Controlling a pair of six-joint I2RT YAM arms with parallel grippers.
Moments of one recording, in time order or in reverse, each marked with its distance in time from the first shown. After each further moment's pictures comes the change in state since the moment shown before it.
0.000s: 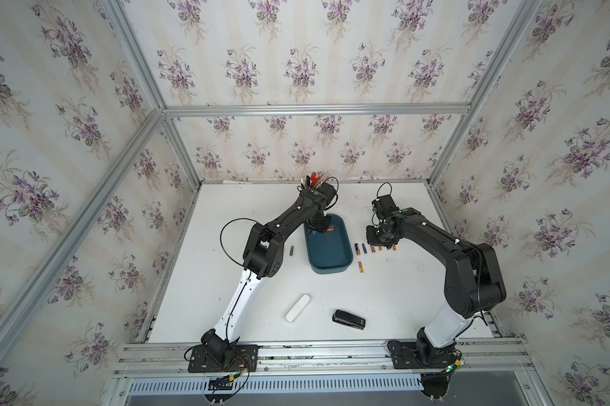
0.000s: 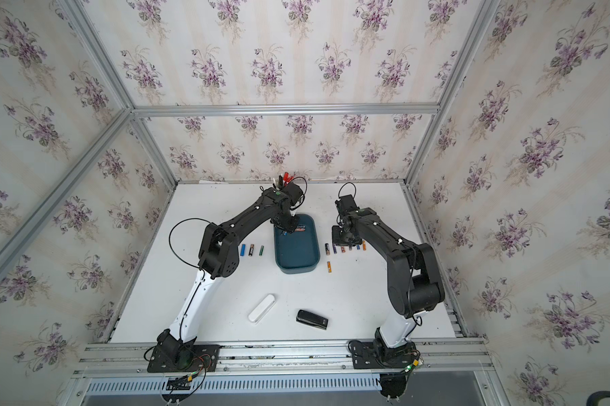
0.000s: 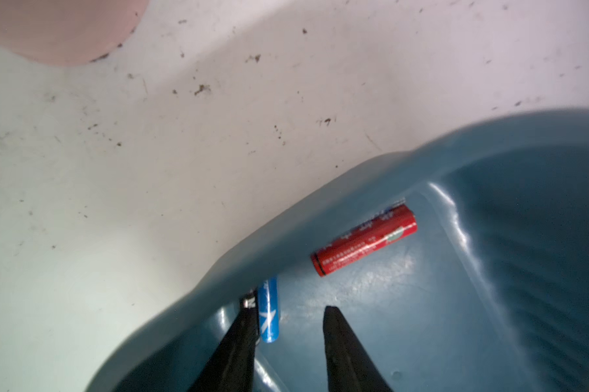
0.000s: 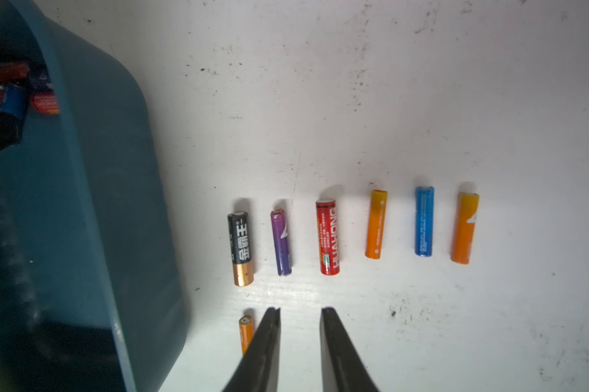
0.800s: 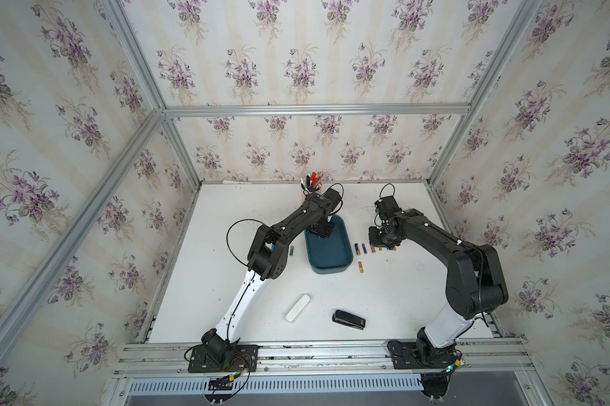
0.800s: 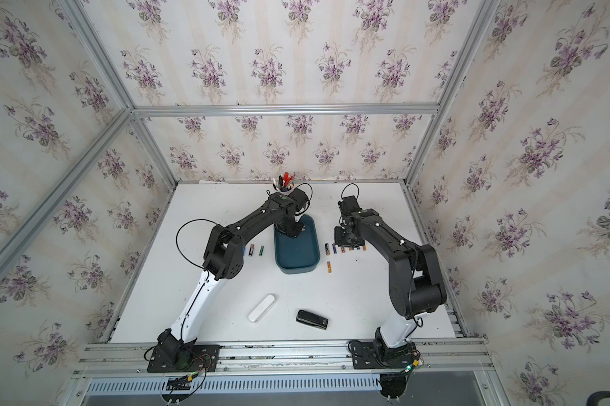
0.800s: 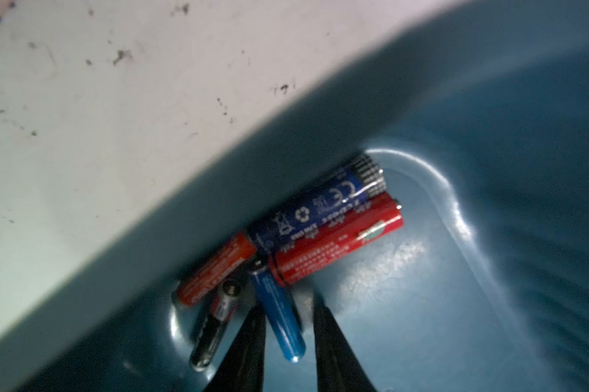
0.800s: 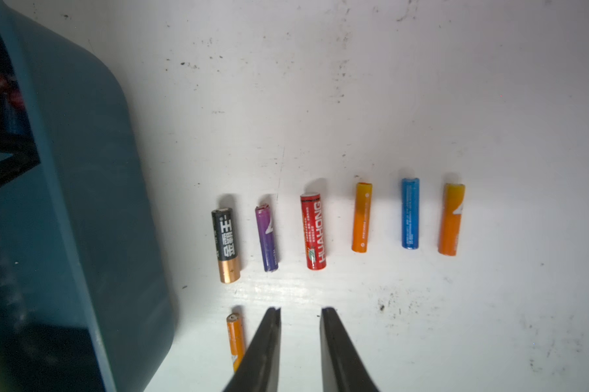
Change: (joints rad) left arm -0.034 0.037 0.005 -0.020 -0.015 0.004; right arm -0.019 -0.014 -0.018 0.001 0.000 -0.003
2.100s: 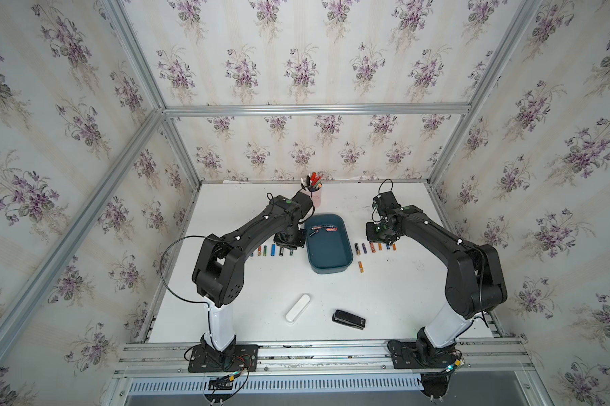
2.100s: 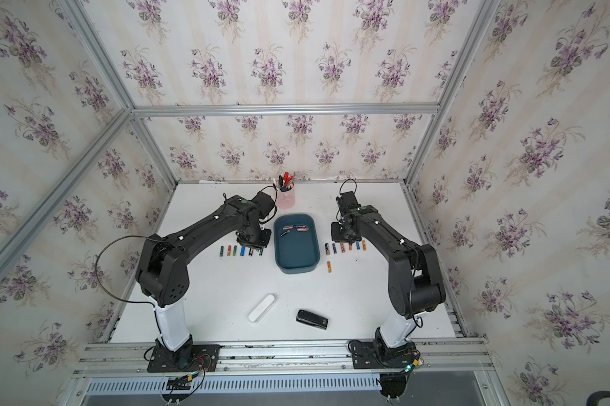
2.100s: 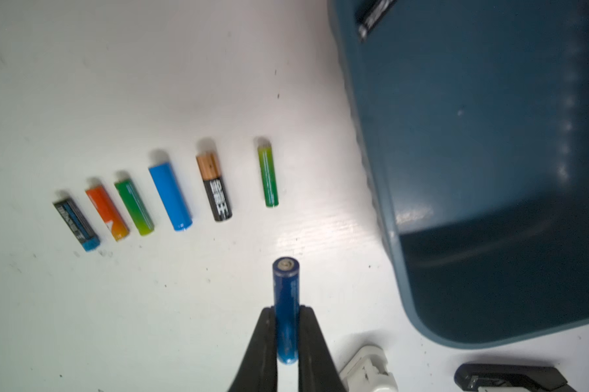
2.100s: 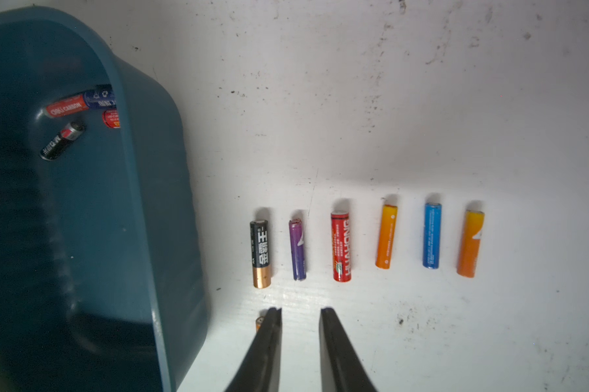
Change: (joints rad) left arm 0.068 -0.687 -0.791 0.008 0.029 -0.225; right arm 0.014 0.000 0.048 0.000 -0.041 -0.023
